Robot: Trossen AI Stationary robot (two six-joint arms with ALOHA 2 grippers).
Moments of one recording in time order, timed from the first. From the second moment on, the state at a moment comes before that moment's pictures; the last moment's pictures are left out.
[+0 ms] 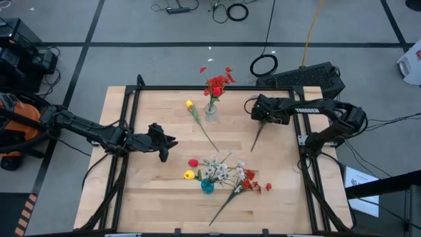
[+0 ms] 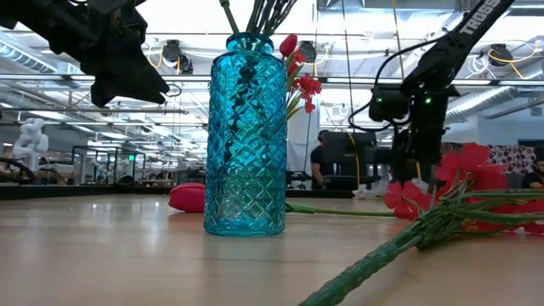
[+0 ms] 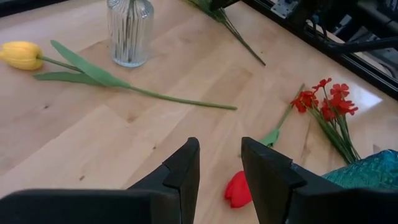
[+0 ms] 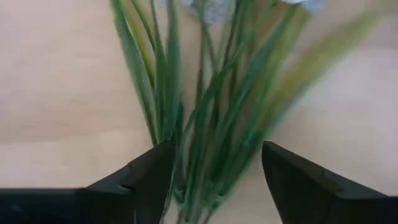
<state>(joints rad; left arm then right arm) -0.26 0.85 0.48 -0.22 -0.47 -0.73 -0.61 1.49 0.68 -0.51 0.22 1.10</state>
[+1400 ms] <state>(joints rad) -0.26 0.86 0.48 -0.35 -0.45 -0.71 -0.02 0.74 0.68 -0.41 0.47 0.85</state>
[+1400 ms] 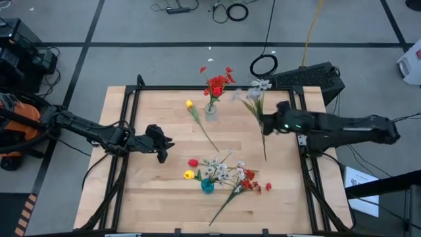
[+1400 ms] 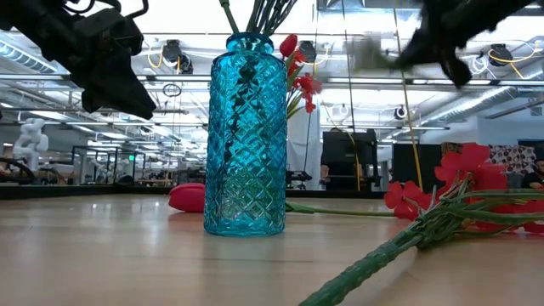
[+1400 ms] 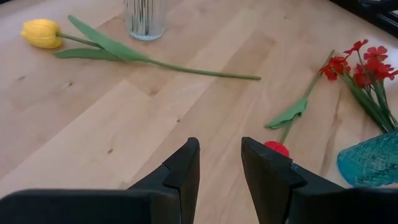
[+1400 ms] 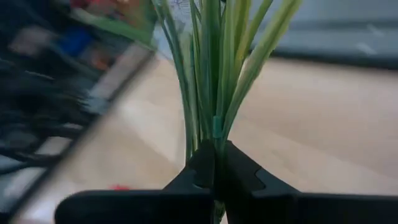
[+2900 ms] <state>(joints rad) -0.26 0.85 0.48 -0.35 -0.29 -0.61 0.82 1.71 1.50 0.36 1.29 0.25</state>
